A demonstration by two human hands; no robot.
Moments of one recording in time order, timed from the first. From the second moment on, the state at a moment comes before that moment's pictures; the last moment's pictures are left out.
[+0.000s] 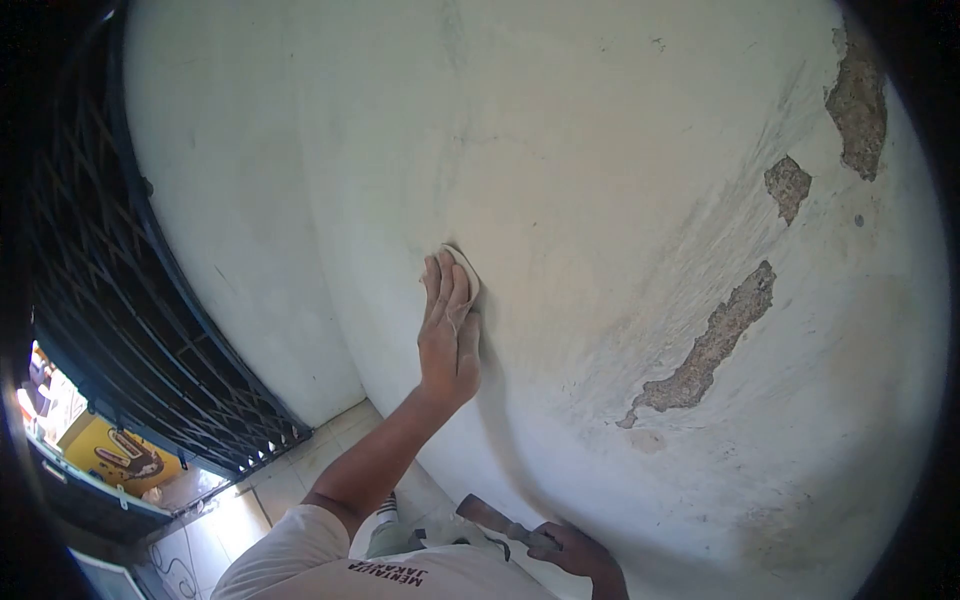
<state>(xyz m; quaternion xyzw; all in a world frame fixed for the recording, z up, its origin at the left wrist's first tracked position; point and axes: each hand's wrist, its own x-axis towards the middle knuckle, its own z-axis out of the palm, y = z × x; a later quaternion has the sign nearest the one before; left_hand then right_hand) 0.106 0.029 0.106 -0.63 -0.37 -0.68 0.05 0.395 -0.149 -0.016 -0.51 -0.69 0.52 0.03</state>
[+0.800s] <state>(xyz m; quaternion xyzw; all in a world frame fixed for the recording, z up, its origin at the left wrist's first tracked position) -0.059 -0.030 -0.100 -0.41 -0.23 -0.20 -0.86 0.220 -0.135 -0.049 -0.64 -0.49 0.48 0.35</state>
